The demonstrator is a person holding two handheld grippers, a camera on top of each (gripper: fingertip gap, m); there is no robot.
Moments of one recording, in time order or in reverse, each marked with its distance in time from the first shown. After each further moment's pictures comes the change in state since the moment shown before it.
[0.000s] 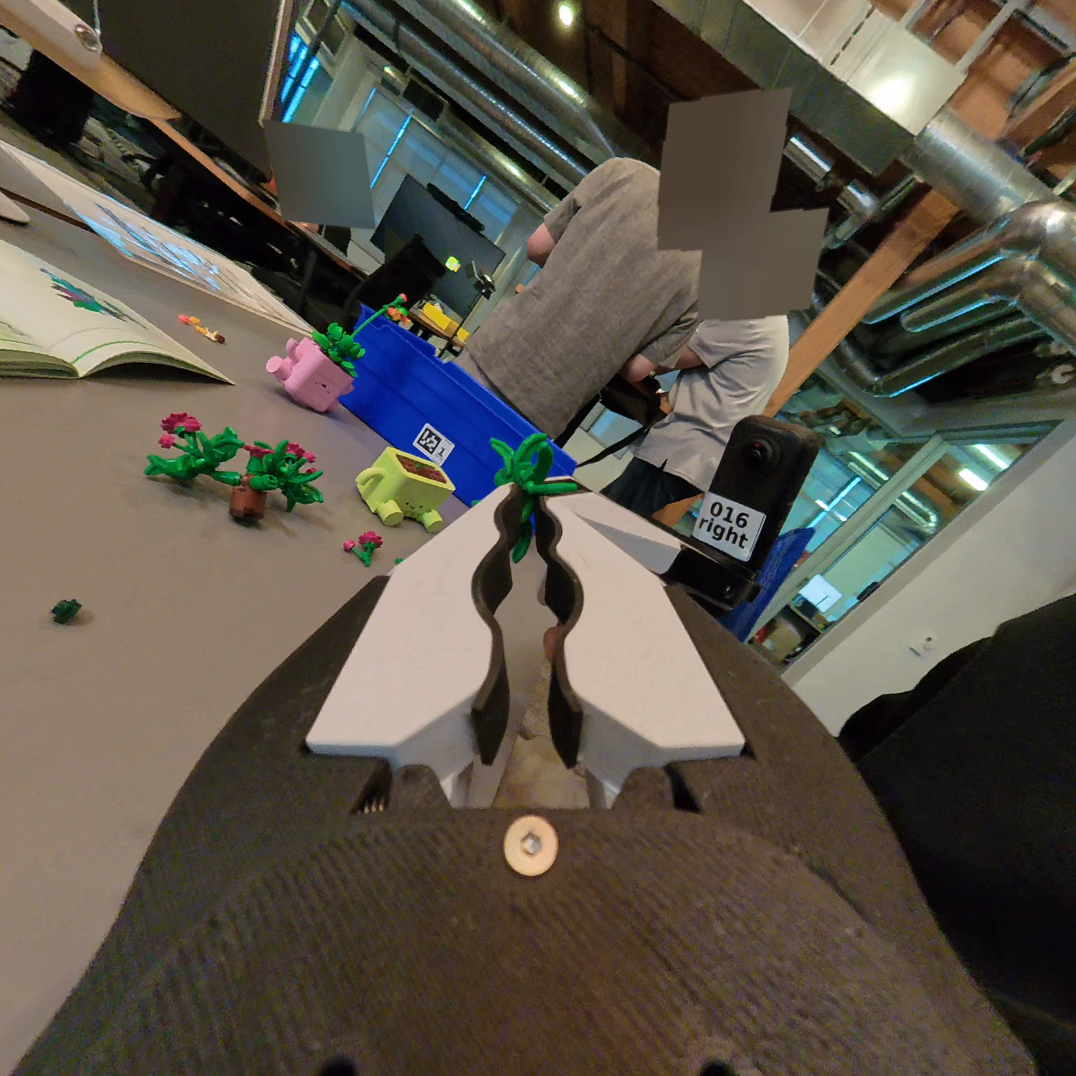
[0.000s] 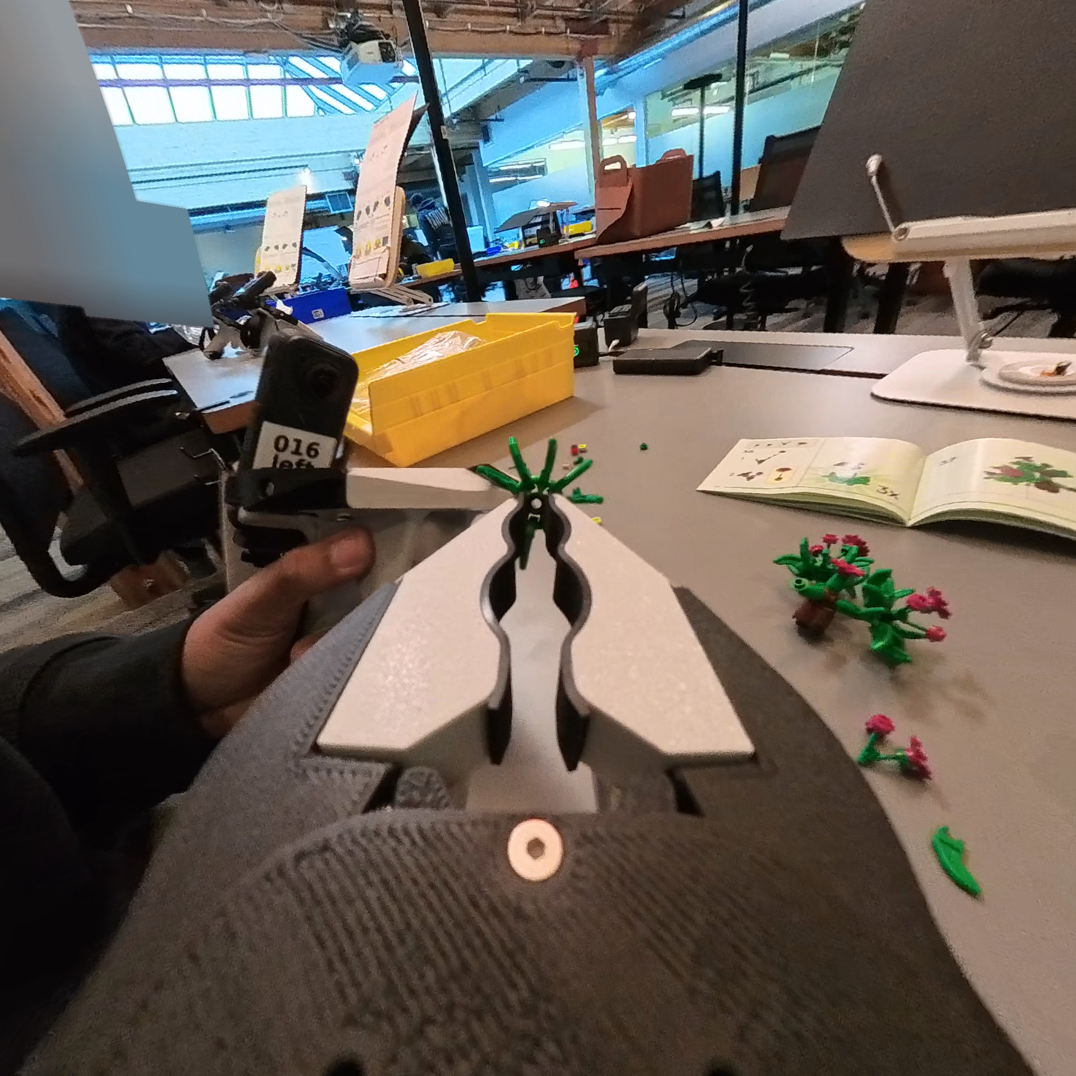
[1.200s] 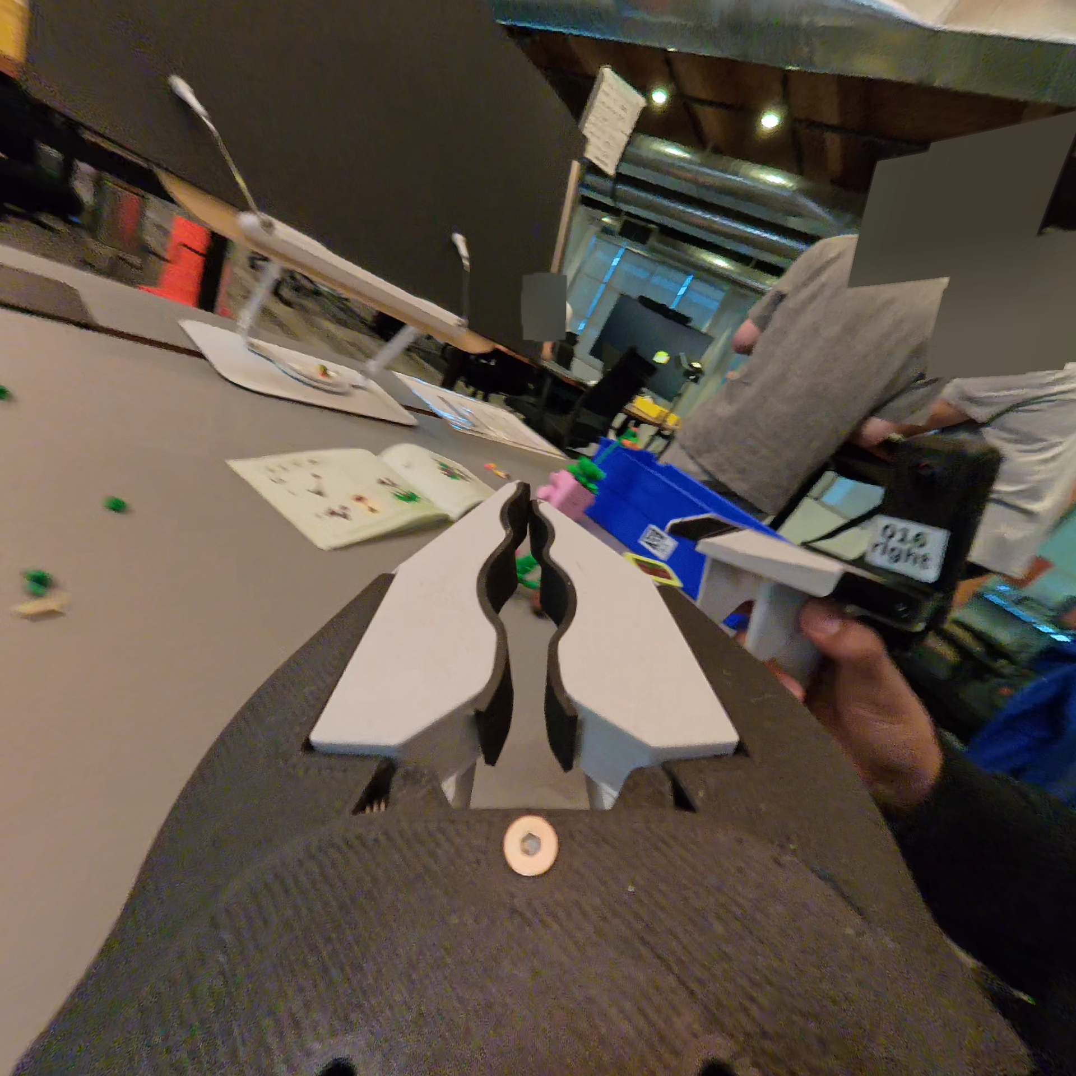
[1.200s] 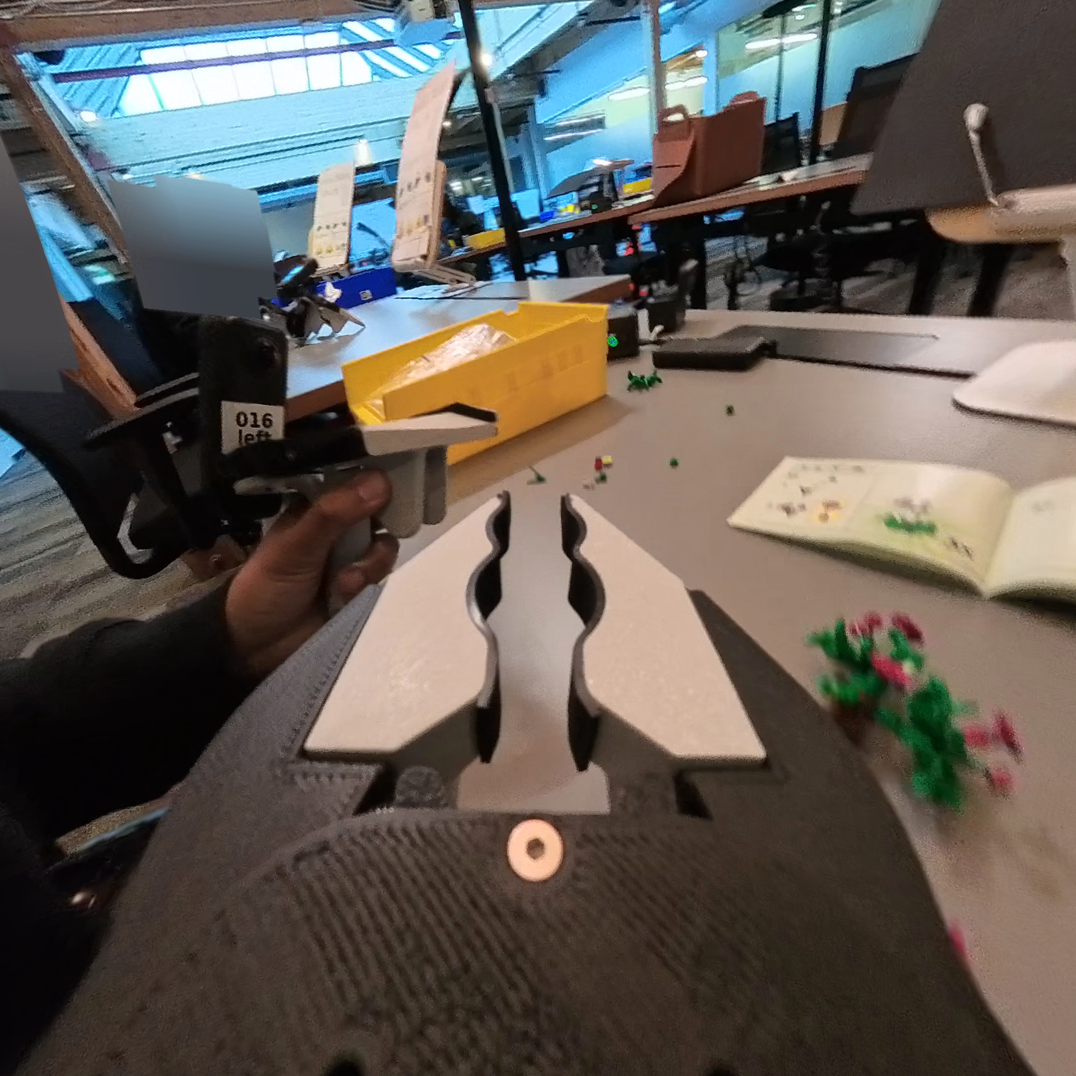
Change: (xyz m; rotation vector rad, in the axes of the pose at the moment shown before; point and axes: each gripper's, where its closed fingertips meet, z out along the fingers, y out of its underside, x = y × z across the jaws) left arm -0.070 -0.086 -0.064 0.164 -0.380 0.246; right arm 0.012 -0.016 0.040 -0.056 -0.107 0.036
